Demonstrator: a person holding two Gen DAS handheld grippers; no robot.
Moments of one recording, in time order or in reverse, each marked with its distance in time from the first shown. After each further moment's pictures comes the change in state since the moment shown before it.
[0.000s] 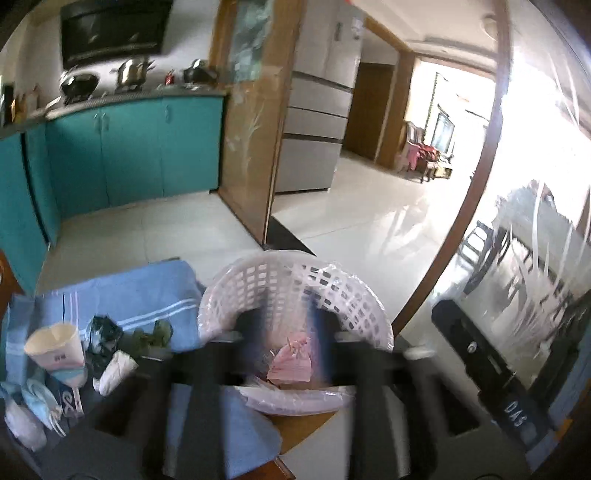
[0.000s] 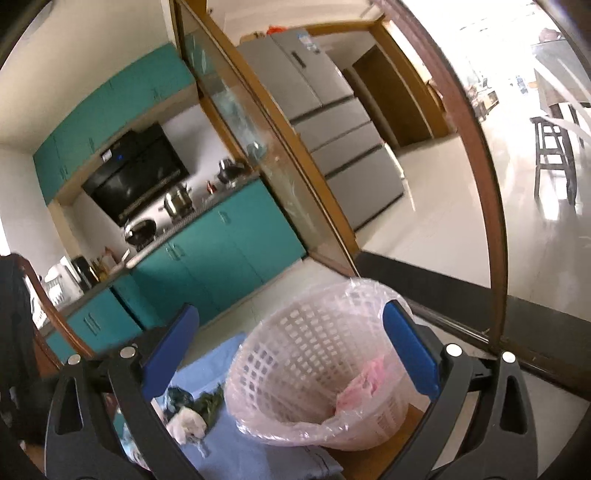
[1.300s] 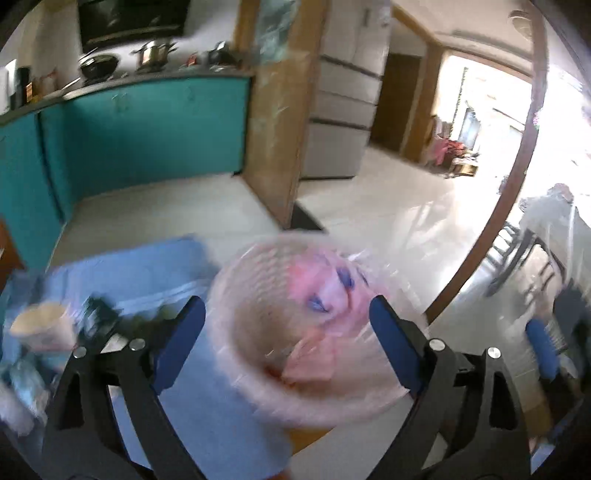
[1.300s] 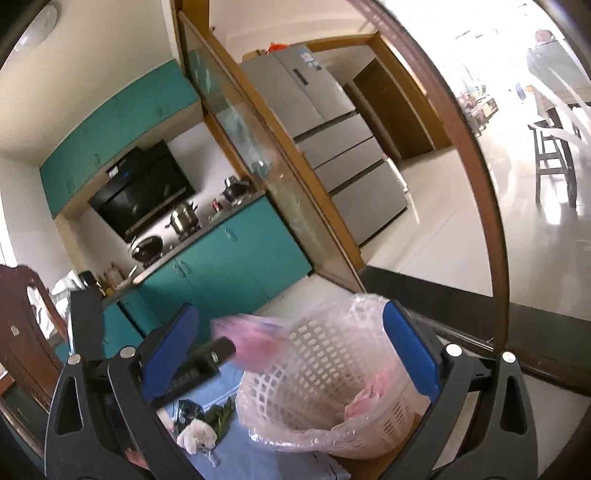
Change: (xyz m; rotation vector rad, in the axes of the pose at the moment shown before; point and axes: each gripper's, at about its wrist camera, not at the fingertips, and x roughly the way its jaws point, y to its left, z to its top) left arm 0.036 0.013 -0.022 -0.048 0.055 0.107; right arm -0.023 0.012 0.001 0.010 -0.083 0.024
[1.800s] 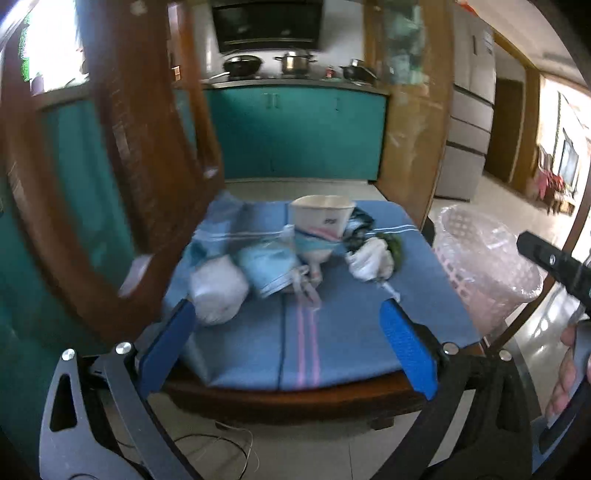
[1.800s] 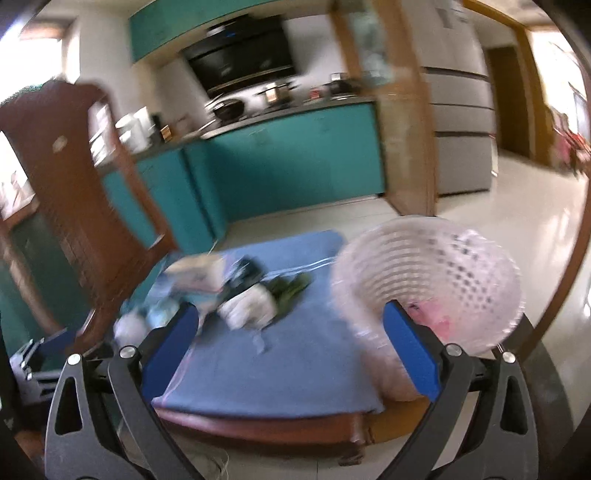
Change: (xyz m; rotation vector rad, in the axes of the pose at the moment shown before) left arm -0.178 0.166 -0.142 -0.171 -0.081 0.434; right arm 0.013 0.128 -0.099 -0.464 0.399 0.224
